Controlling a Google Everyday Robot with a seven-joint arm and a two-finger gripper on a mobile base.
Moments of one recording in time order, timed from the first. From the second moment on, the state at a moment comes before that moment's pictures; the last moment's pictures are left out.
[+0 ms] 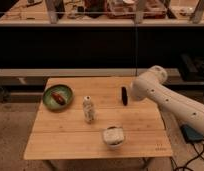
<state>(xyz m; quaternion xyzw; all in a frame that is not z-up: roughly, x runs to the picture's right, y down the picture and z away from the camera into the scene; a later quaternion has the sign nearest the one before) 0.156 0.032 0.774 -0.12 -0.08 -0.20 0.97</state>
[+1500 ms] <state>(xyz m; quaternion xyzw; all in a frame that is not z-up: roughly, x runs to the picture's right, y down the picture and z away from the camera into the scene) 0.038 0.125 0.771 -0.24 -0.21 -0.34 0.89</state>
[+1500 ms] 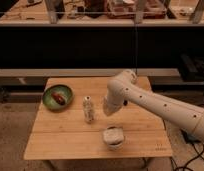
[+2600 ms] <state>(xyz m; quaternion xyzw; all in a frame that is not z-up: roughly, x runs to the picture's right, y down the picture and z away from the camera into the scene) -0.023 0.175 0.774 -0.26 -0.31 -0.36 0.84</state>
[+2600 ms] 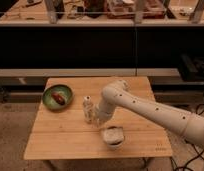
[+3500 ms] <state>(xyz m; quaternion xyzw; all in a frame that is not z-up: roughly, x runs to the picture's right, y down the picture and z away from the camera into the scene) -0.162 0.055 0.808 -0.16 -0.36 -0.35 0.85</state>
